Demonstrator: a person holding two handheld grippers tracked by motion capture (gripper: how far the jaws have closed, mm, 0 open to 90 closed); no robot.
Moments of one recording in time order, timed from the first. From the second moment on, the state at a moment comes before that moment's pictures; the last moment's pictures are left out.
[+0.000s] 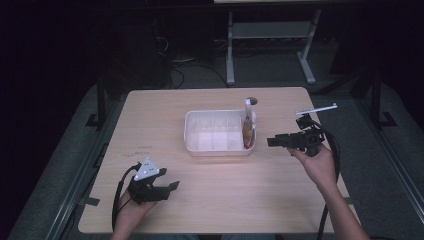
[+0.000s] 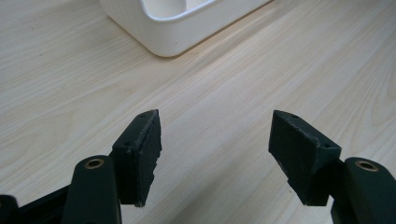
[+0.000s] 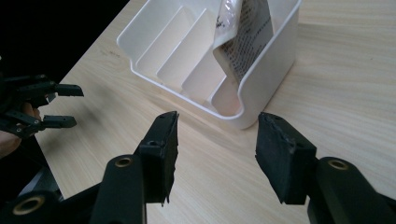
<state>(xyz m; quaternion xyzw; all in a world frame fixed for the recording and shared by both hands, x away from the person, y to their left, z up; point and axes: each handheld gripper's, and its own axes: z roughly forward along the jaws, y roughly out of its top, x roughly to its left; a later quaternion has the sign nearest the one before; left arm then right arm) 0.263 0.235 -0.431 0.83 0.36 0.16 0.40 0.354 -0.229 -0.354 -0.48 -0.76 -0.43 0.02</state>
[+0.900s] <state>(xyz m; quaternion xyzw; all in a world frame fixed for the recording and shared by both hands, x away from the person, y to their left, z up) 0.262 0.231 -0.431 0.84 0.35 0.16 0.39 0.325 -0.260 -0.390 -0.50 -0.74 -0.44 0.04</state>
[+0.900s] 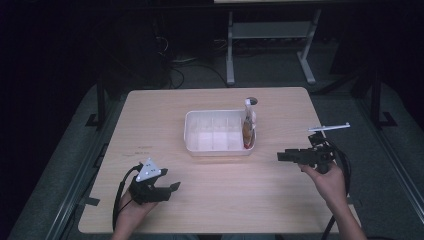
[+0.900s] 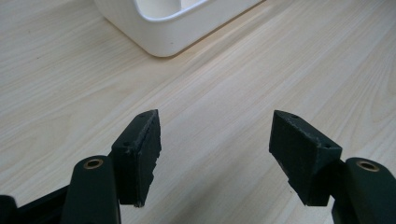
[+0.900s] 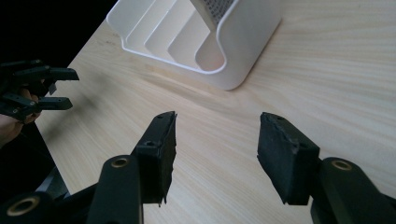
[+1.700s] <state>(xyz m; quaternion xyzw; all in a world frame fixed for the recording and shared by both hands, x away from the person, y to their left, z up) 0.262 0.227 -0.435 0.84 0.34 0.15 0.39 0.294 -0.264 -0.435 -0.50 -0.73 -0.45 0.08</state>
